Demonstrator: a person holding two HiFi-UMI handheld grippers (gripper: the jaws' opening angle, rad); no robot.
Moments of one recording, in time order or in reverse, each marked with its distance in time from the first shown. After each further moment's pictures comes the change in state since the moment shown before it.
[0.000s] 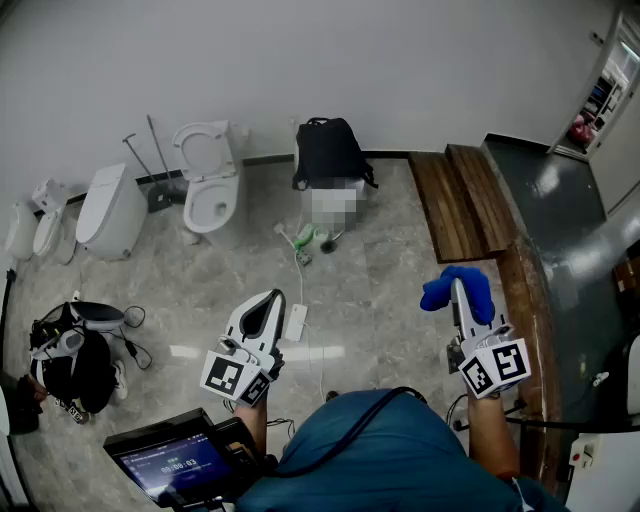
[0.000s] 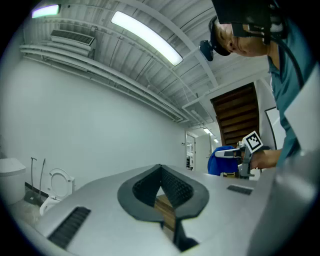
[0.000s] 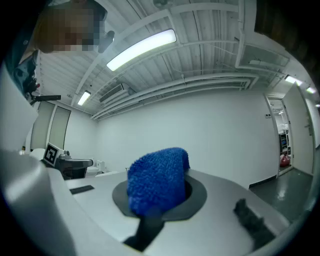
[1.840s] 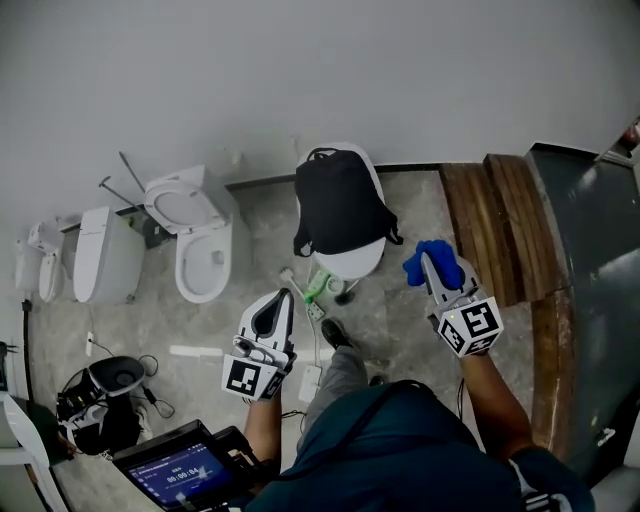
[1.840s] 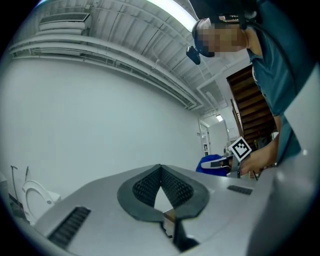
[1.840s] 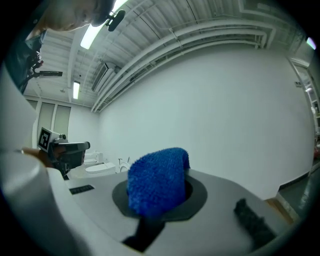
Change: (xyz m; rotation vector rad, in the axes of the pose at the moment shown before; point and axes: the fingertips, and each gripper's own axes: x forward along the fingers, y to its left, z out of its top) left arm 0.453 0.286 -0.074 0.067 0.044 0.059; right arm 0.550 -0.241 -0.114 0.008 0.170 0.154
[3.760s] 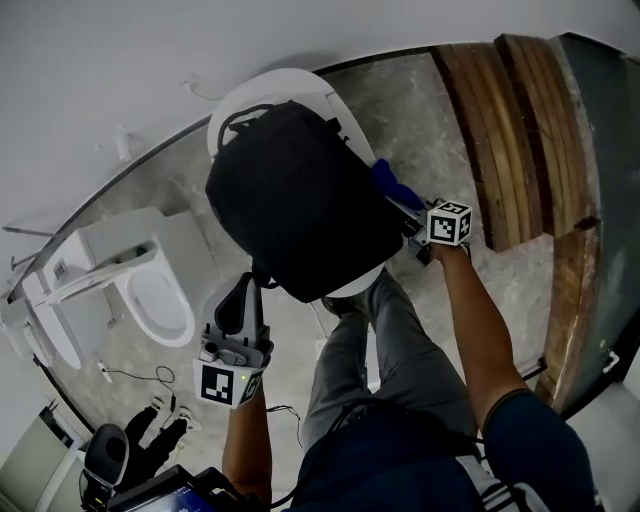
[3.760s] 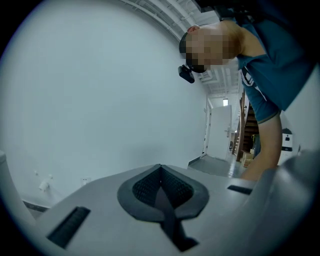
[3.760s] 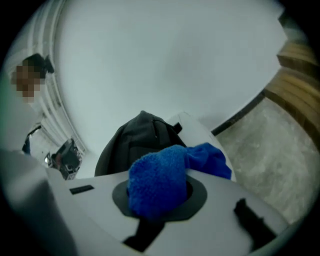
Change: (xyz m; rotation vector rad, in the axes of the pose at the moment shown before) left arm 0.317 0.211 -0.287 -0.125 0.316 -0.152; right arm 0.361 -0.196 -0.478 0.932 0.411 0.215
